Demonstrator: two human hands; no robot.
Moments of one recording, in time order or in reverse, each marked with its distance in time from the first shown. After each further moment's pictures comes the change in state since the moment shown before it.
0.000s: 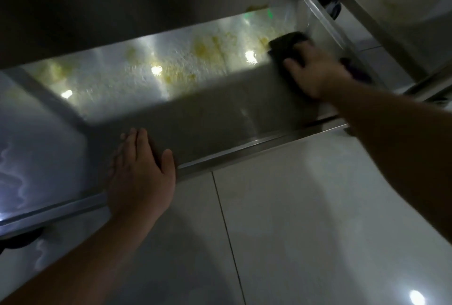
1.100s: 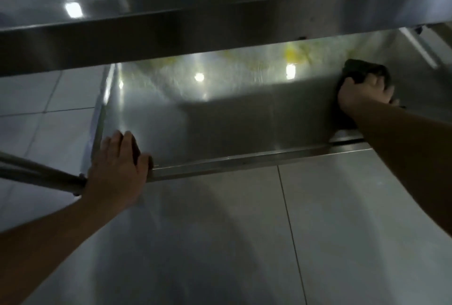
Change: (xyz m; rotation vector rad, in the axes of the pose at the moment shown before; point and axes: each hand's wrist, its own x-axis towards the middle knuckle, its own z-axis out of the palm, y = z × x) left_hand 0.008 -0.235 -0.068 0.348 -0.292 0.110; right_hand -0.028 -0.109 0.063 0.083 0.089 0.494
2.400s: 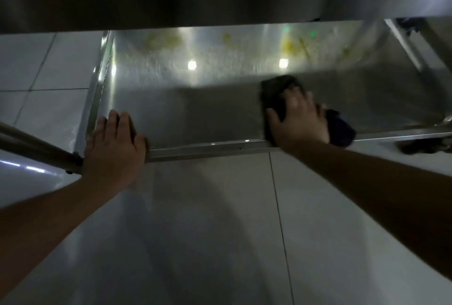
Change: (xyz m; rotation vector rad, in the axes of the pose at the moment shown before) left_hand 0.007 0.001 0.018 -0.236 0.203 -0.109; right_hand -0.140 -0.020 0.040 -0.220 -0.084 -0.595
